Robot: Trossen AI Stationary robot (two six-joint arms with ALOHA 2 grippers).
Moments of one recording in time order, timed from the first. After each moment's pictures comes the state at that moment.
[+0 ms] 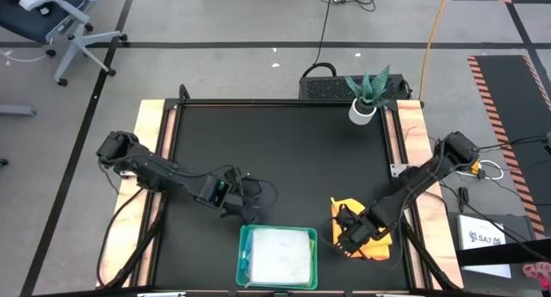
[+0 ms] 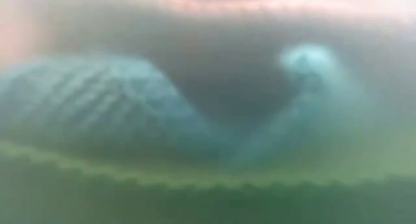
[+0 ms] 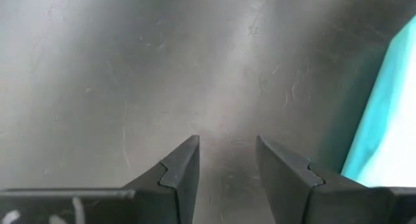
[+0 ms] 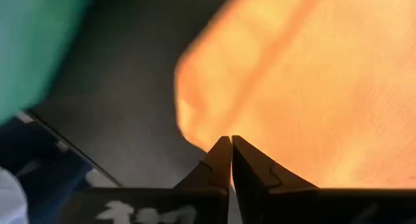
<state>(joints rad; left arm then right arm) -0.35 1.62 1.17 -0.68 -0.43 -0.67 0.67 1.52 0.91 -0.68 -0.16 1.56</state>
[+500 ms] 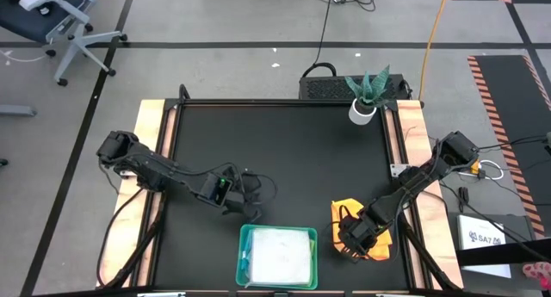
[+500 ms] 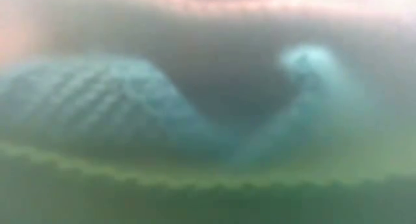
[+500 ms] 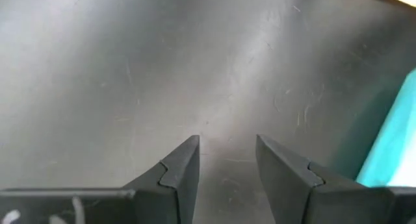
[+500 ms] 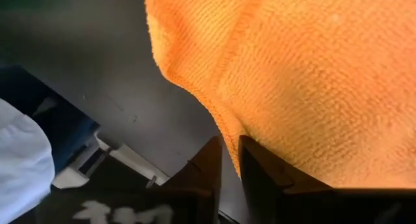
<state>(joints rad) -0.33 1.62 1.17 -0.68 -0.47 -0.77 0.66 1.52 0.77 -0.48 -0.45 1.53</state>
